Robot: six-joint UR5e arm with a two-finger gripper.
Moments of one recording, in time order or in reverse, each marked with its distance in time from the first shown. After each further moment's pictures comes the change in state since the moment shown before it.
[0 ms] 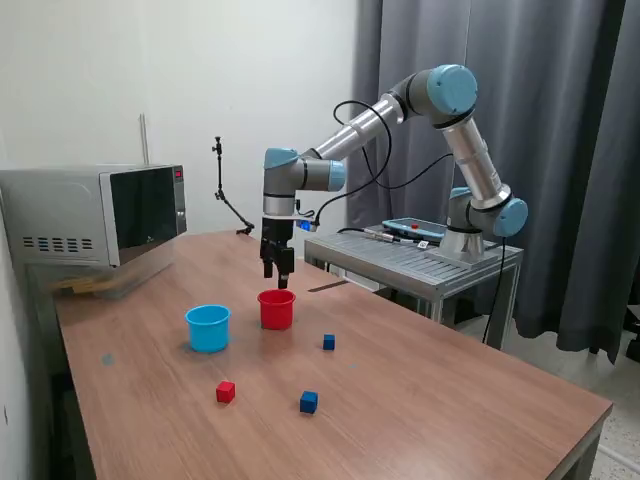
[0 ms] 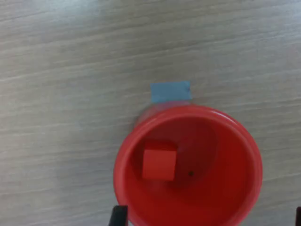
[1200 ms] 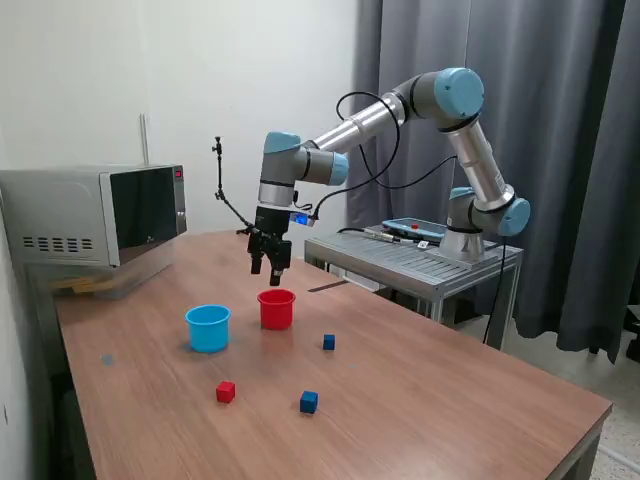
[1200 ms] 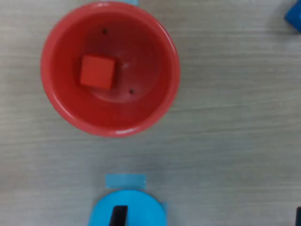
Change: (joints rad) arm 0.088 0.038 -0.140 0.002 -0.001 -0.024
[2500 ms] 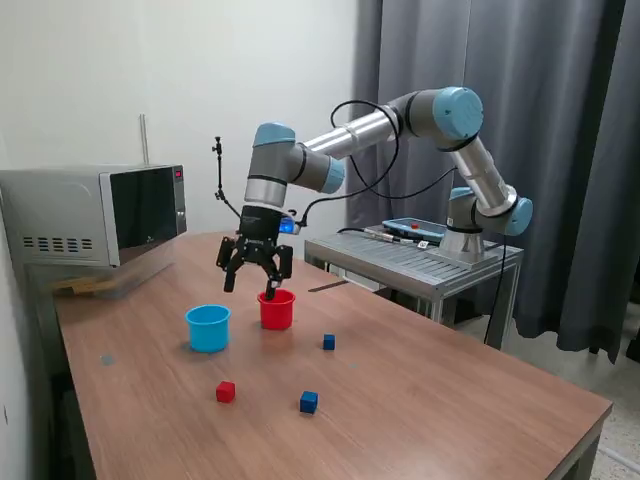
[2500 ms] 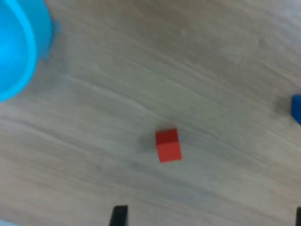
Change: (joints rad) arm 0.109 0.170 -0.304 -0.003 0.162 -0.366
